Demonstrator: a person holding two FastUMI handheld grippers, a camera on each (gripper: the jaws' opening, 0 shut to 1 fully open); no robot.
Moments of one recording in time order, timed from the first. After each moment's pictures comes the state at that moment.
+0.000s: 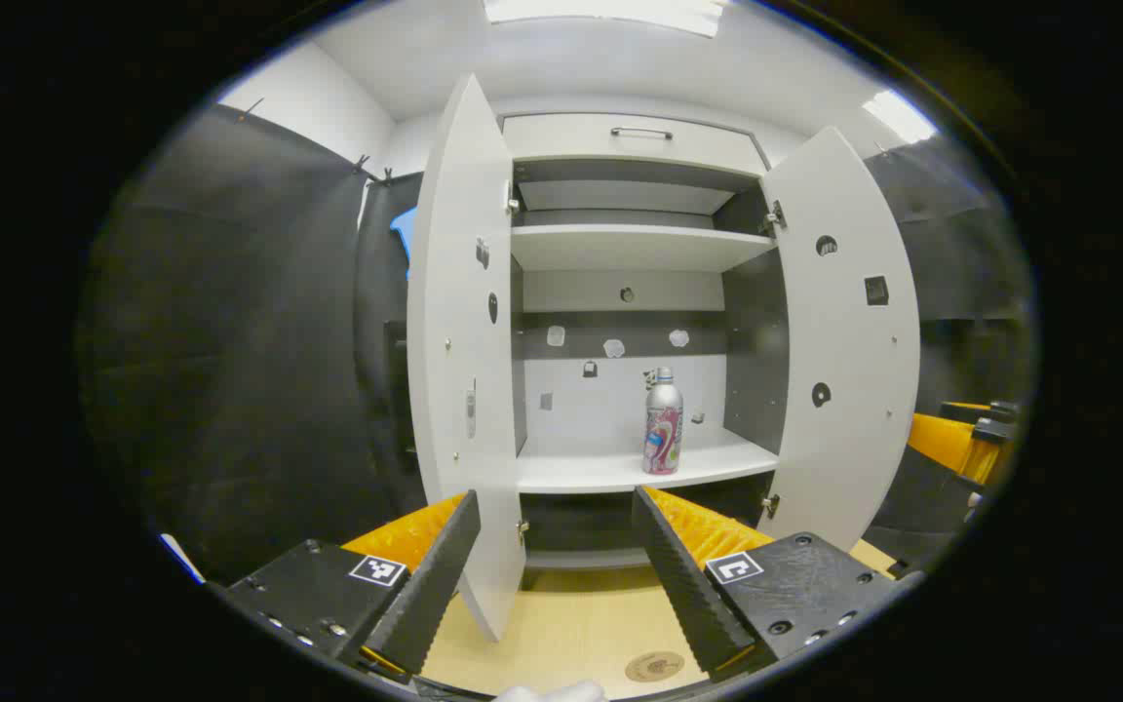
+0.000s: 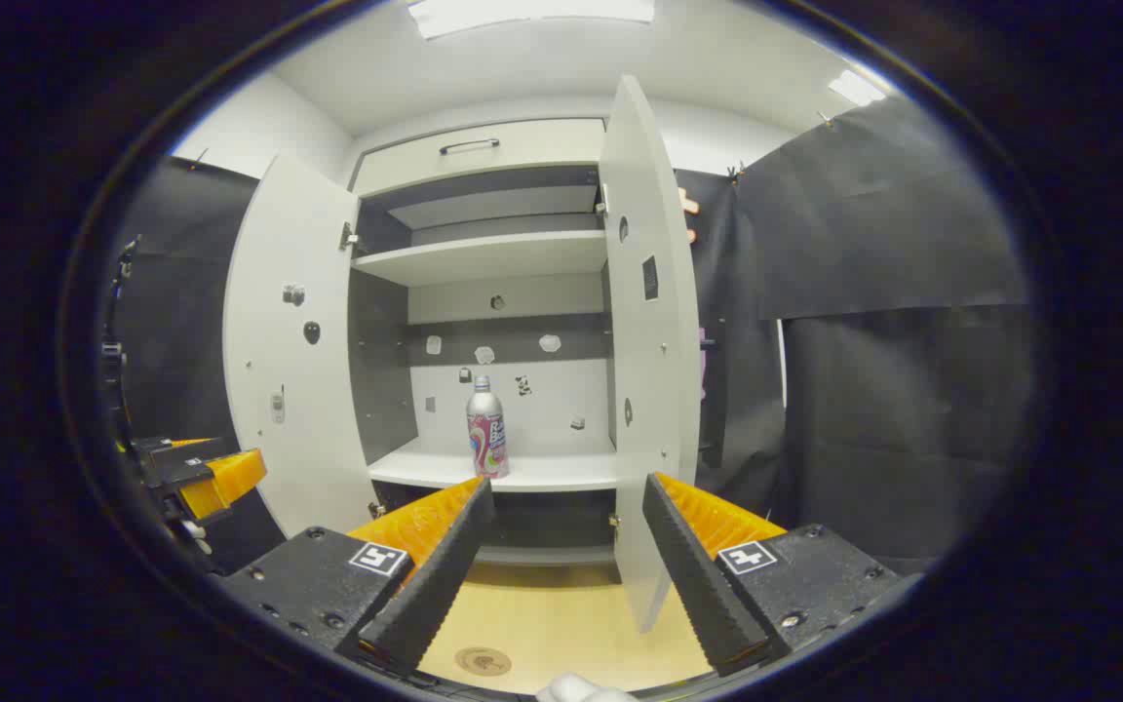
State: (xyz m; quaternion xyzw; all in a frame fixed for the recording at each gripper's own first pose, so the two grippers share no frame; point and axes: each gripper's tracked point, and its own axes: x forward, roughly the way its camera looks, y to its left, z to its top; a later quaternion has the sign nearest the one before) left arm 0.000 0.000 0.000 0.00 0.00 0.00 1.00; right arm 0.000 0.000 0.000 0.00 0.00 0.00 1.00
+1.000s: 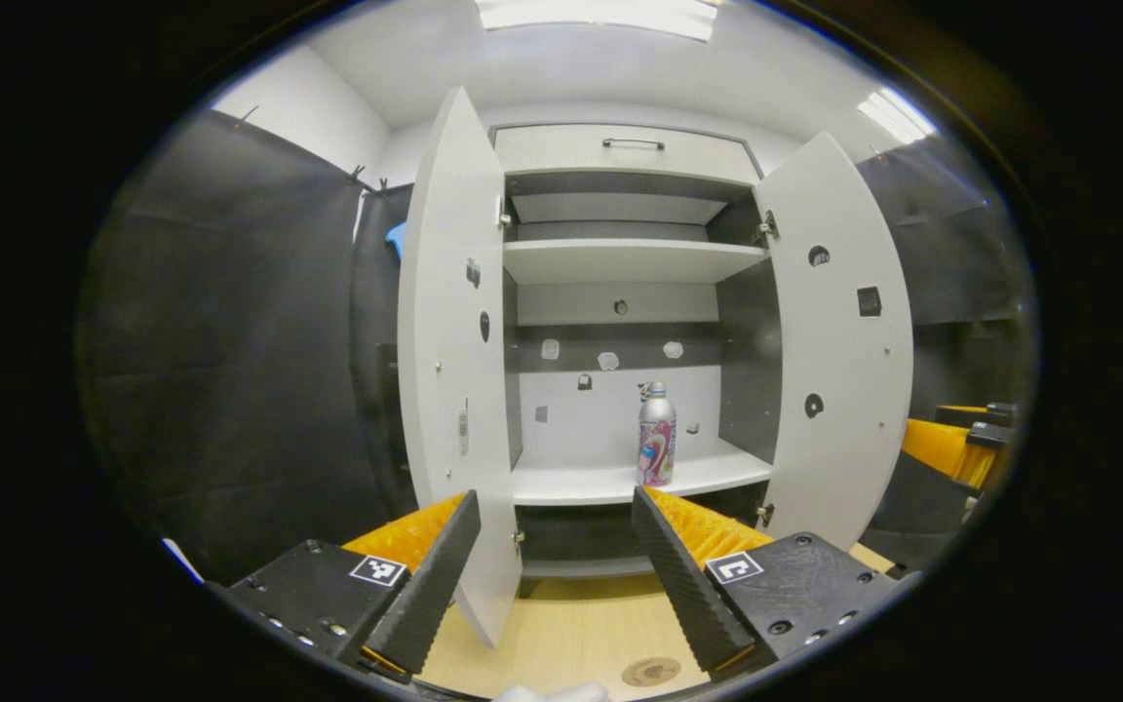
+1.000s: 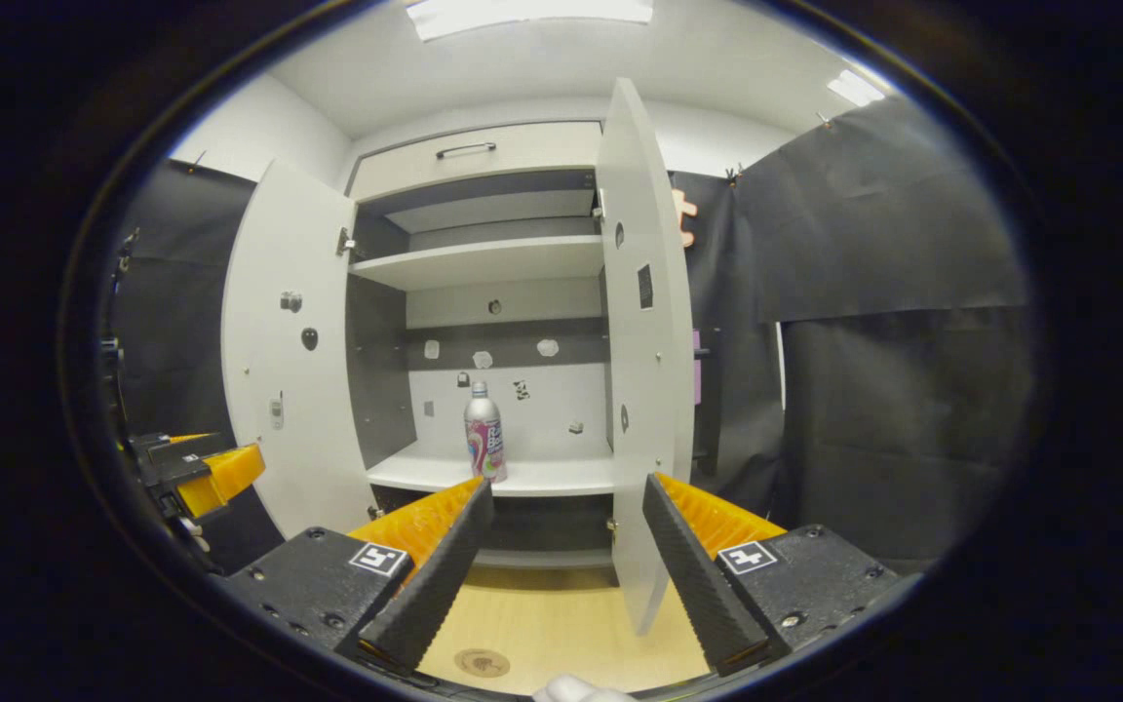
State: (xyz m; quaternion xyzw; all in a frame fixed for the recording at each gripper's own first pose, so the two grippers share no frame) left arm 0.003 -0.006 0.014 0.01 -0.01 0.00 1.00; right arm 0.000 -0.003 0.009 0.00 0.00 0.00 1.00
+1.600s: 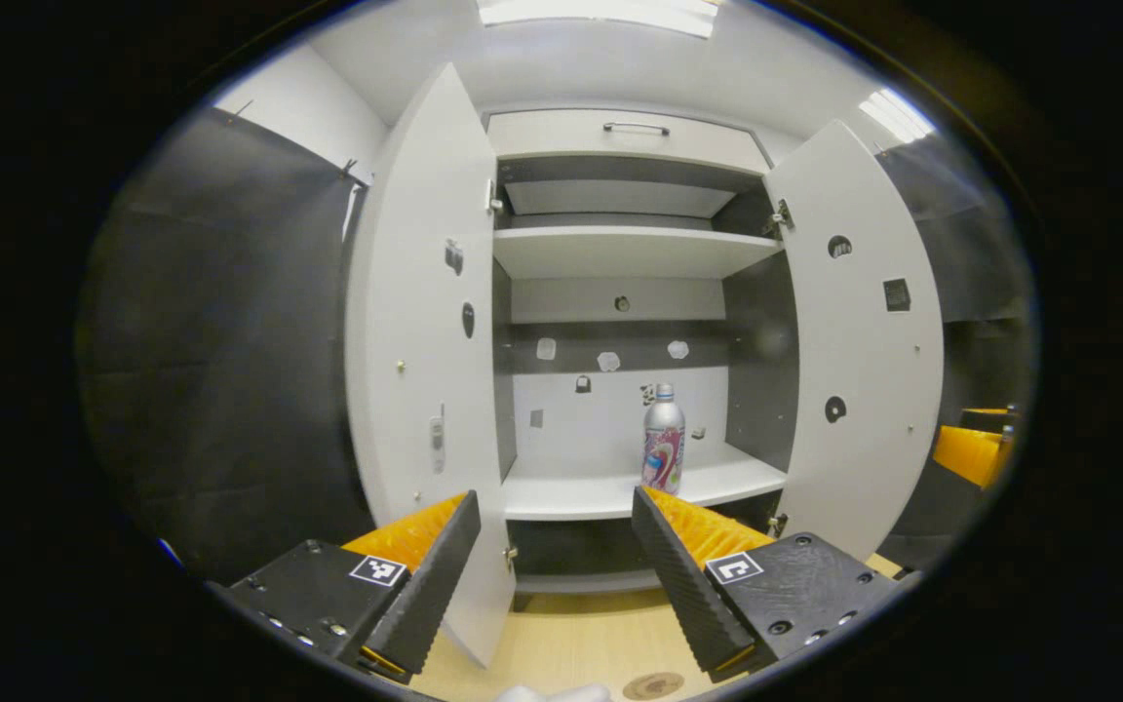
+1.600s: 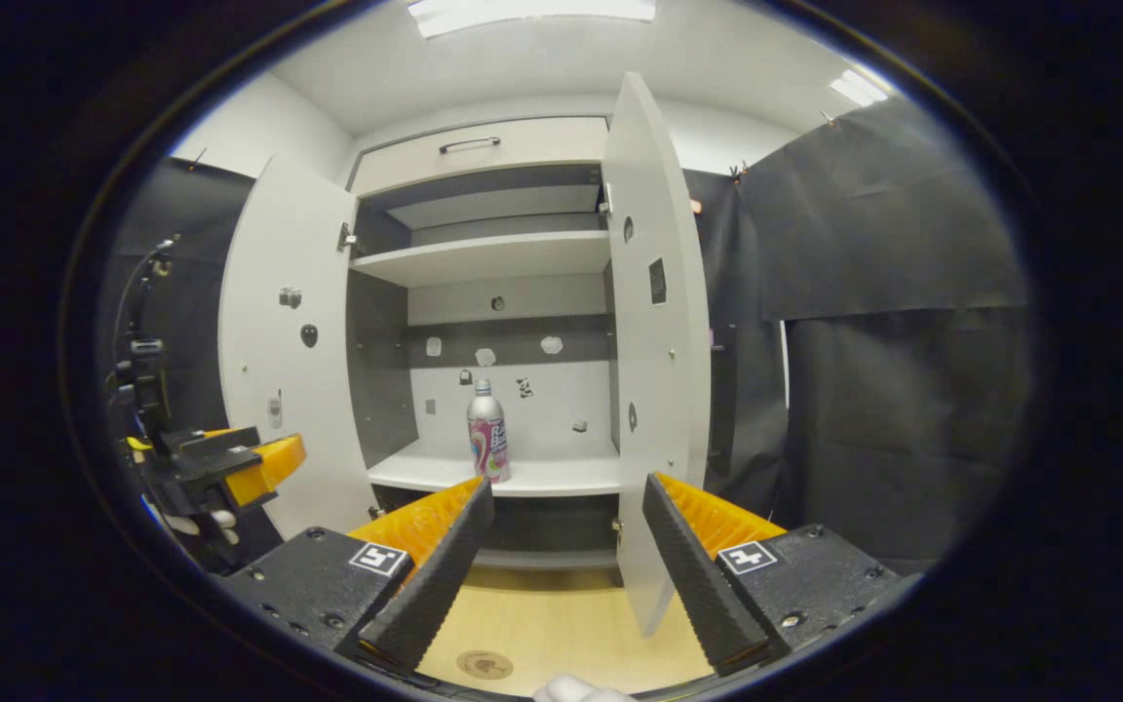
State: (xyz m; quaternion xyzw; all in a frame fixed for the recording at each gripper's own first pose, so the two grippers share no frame) left arm 0.082 -0.020 0.016 0.01 -0.02 -0.02 1.00; right arm 0.010 0.002 0.008 0.00 0.01 0.00 1.00
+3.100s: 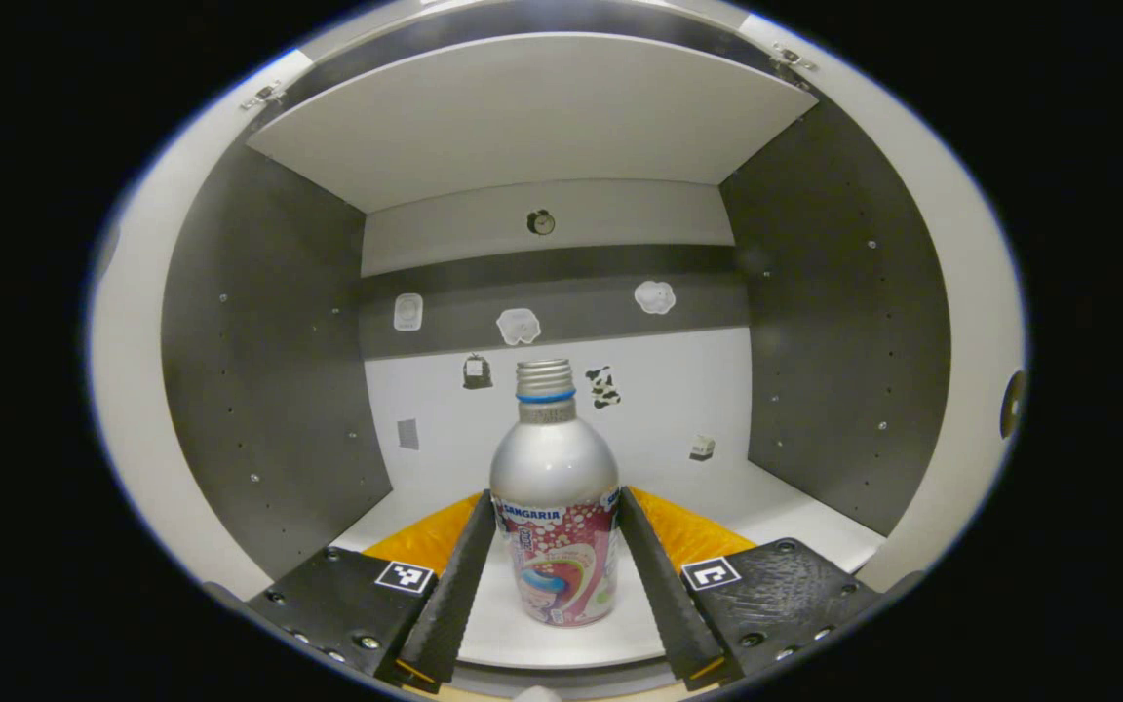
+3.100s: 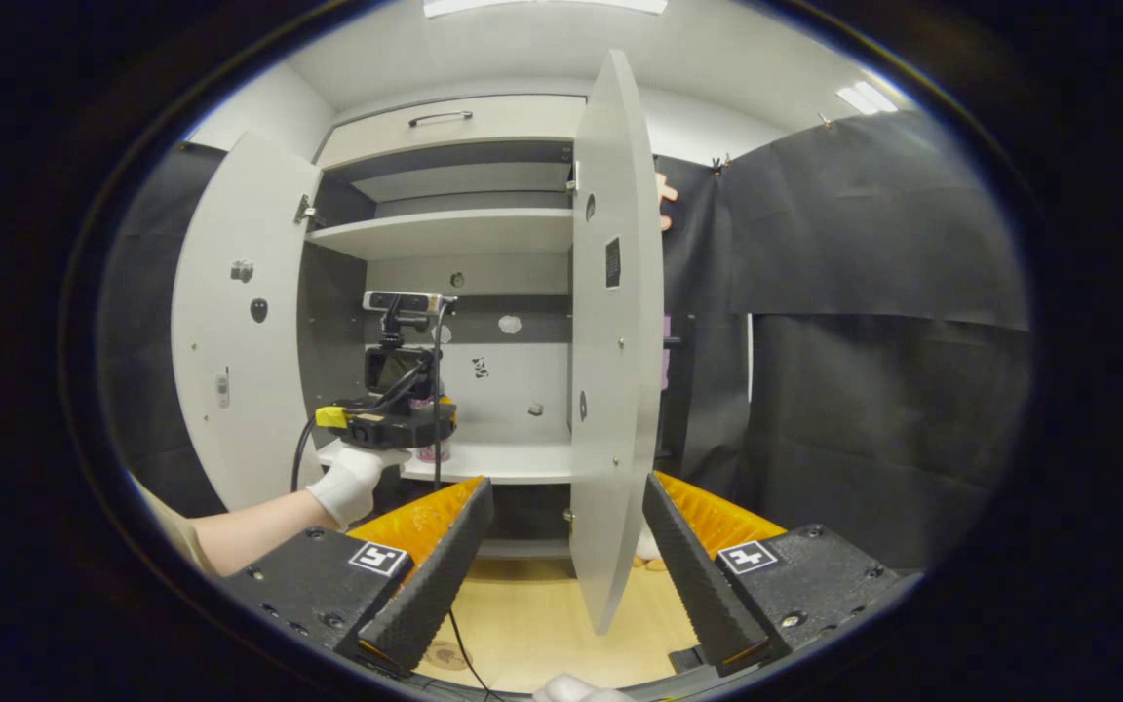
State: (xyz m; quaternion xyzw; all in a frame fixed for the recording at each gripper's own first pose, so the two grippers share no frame) left arm 0.360 -0.141 -0.016 0.04 0.00 -0.03 1.00; right arm 0.022 -0.037 0.008 -0.02 0.03 -0.05 1.00
